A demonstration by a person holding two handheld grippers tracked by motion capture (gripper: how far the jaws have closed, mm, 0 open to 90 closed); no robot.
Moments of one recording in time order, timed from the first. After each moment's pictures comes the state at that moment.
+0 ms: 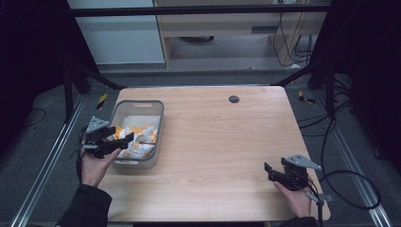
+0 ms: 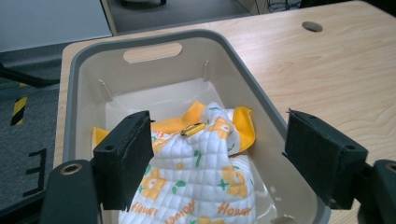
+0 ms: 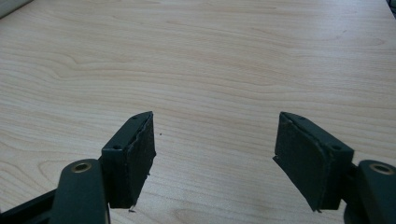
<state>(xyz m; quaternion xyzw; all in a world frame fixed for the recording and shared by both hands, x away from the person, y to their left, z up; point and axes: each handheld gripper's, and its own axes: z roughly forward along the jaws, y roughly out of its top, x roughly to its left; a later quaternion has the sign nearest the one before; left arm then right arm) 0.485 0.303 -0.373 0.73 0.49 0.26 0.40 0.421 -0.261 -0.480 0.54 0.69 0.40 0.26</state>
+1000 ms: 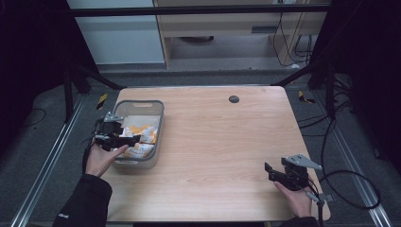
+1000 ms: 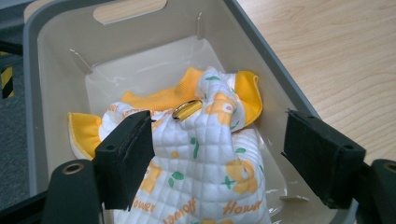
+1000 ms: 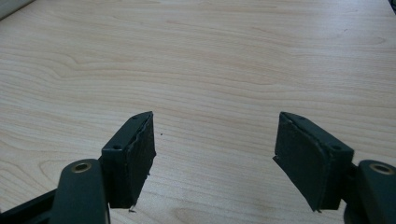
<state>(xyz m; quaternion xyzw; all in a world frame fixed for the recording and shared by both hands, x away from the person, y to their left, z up) 0.518 0.289 -0.382 0.79 0.49 0.20 0.31 0.421 -0.262 -0.480 0.54 0.69 0.41 0.25</state>
